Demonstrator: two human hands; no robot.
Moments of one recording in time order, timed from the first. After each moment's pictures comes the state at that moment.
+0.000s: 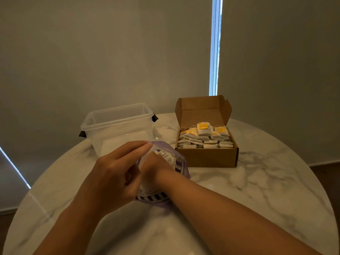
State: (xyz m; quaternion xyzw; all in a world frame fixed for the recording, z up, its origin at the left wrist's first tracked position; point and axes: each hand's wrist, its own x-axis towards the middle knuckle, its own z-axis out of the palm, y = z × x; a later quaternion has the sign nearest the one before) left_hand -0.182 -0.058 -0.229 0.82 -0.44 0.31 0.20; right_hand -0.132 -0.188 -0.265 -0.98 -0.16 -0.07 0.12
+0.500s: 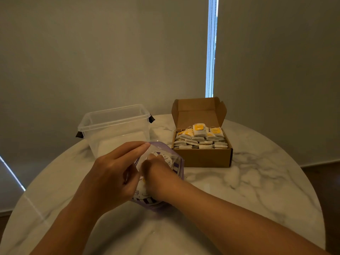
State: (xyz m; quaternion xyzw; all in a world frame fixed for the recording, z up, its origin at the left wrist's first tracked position) left_hand -0.184 -0.059 -0.229 0.83 -0.44 0.31 0.18; right_hand -0.165 -0.200 -0.263 -0.98 -0.16 -0.07 0.08
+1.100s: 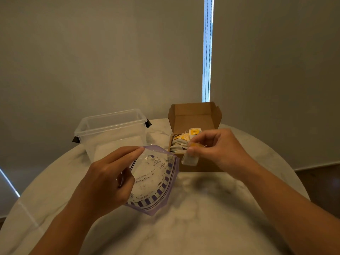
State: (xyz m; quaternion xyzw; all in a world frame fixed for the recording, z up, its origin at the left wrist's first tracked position) left_hand -0.180 -0.058 -0.230 0.84 -0.43 0.30 0.17; right_hand -0.213 -0.338 -0.211 -0.81 -0.07 -0.19 0.56
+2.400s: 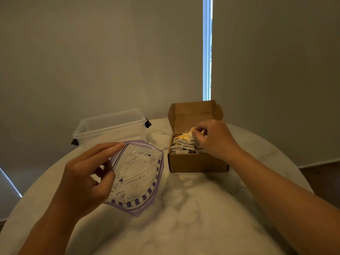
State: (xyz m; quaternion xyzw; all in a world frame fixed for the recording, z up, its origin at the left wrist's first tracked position) left_hand -0.168 -0.036 -0.225 0.78 -0.44 0.35 0.28; right_hand -0.142 -0.360 -0.226 -0.91 -0.01 -0.31 0.27
